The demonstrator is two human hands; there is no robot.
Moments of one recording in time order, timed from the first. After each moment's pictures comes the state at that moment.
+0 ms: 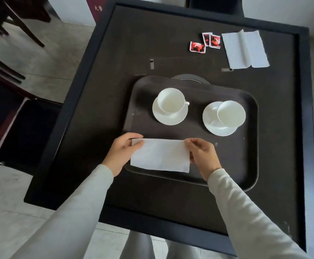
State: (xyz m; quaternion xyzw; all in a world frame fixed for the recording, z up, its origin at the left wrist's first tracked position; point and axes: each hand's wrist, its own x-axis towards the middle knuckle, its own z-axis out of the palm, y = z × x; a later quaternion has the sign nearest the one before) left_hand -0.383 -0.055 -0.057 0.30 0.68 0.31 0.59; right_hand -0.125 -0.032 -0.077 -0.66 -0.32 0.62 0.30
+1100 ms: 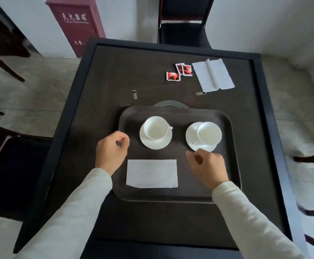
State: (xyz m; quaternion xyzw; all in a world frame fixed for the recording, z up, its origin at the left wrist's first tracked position) left_hand -0.389 0.015 -0.011 0.55 0.75 0.24 0.29; right_hand -0.101 -0.019 -0.022 -0.73 -0.62 0.21 0.17
